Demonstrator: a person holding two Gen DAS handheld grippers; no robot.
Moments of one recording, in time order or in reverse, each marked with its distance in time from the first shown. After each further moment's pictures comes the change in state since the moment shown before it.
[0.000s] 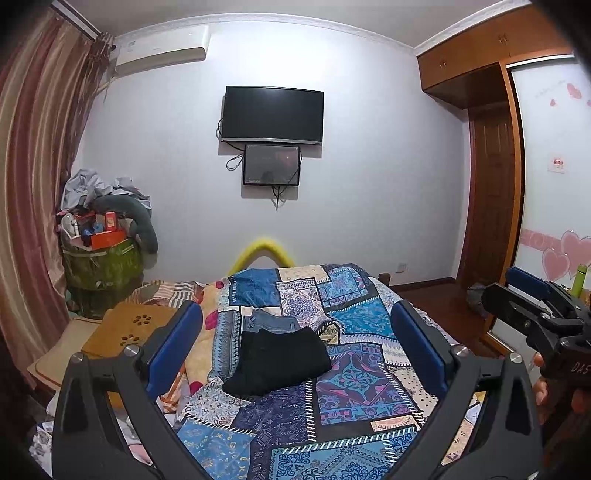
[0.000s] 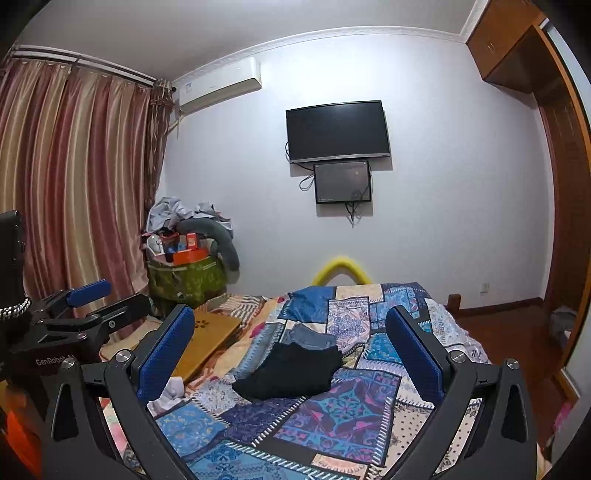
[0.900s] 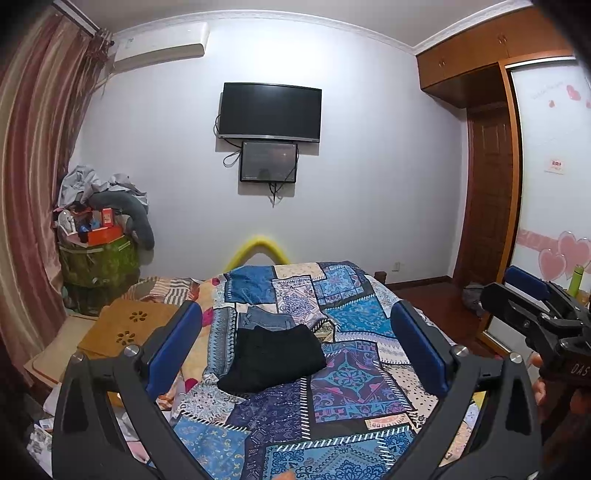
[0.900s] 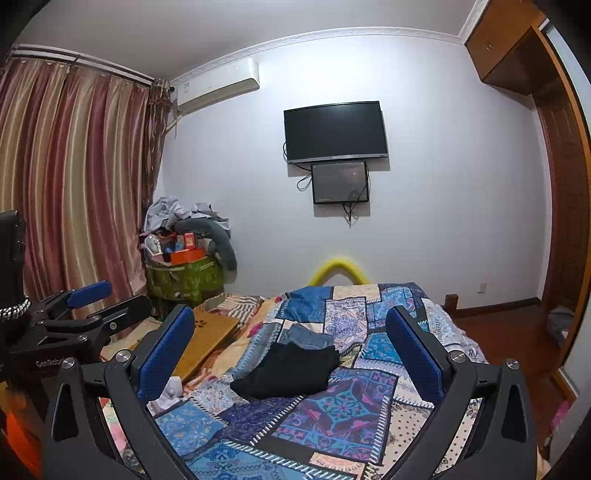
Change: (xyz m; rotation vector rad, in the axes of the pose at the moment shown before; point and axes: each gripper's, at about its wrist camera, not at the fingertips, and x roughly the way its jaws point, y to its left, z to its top) left arm -0.002 0.001 0.000 -0.011 0.016 -0.026; right arm 0.000 0.001 0.001 -0.002 0.001 -0.013
